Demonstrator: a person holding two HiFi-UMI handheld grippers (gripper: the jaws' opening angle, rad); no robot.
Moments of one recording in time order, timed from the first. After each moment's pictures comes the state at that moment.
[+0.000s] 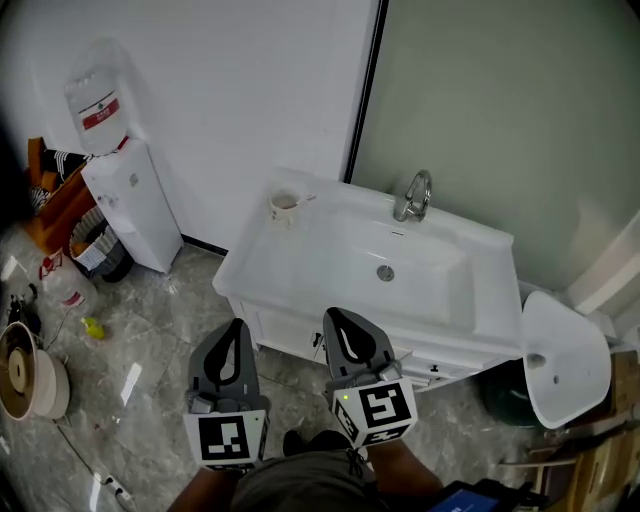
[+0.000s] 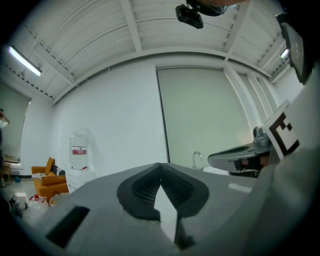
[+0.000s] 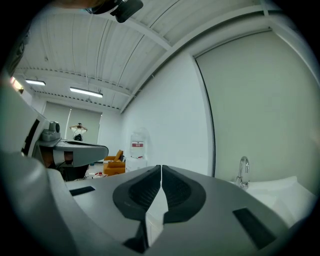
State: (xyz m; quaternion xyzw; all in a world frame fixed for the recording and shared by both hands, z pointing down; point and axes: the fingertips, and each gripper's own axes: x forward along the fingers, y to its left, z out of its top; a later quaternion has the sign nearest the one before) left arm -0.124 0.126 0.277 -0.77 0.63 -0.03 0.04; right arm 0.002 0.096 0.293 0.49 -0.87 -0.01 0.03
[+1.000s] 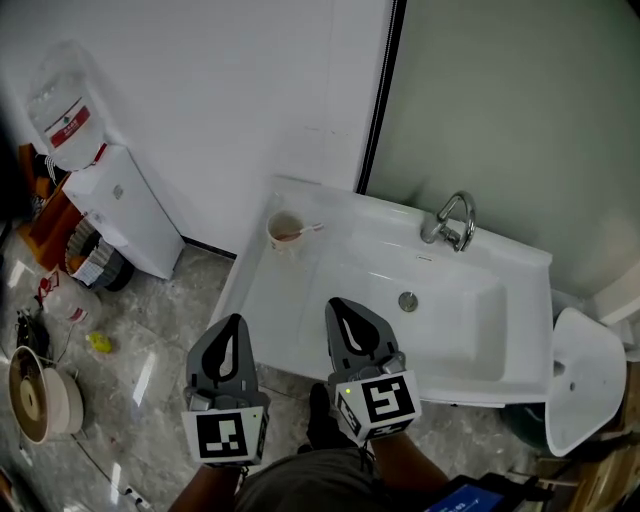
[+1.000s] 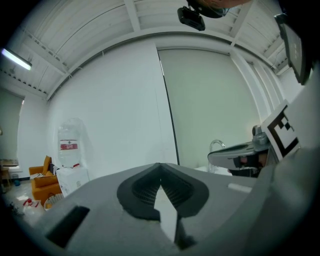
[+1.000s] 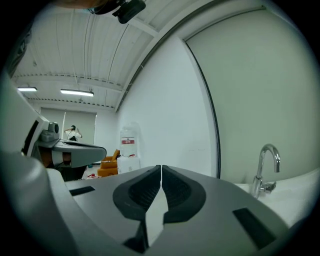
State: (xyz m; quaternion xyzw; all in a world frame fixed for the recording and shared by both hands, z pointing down) left arm -0.131 -0.088 0.314 -0.77 0.64 -0.07 0.02; right arm -0.001 -0.122 0.332 0.49 -0.87 0.03 0.03
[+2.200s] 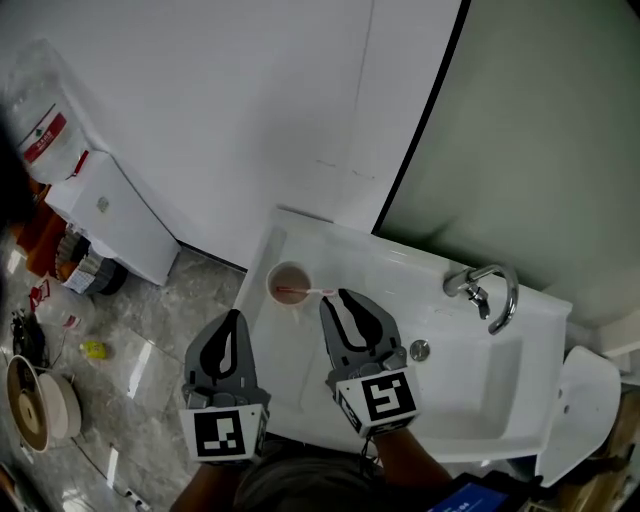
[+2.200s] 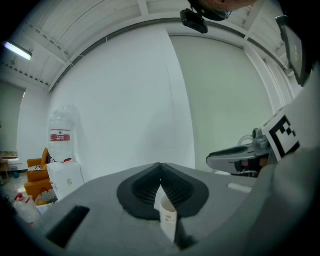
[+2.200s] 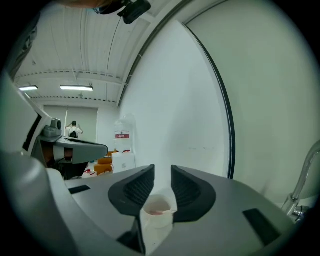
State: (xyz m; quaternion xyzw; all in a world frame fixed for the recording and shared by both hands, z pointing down) left arm -0.152 -0.272 0.333 -0.76 0.65 -0.08 -0.02; right arm -0.028 -0.309 0.353 0.46 -0.89 0.03 0.06
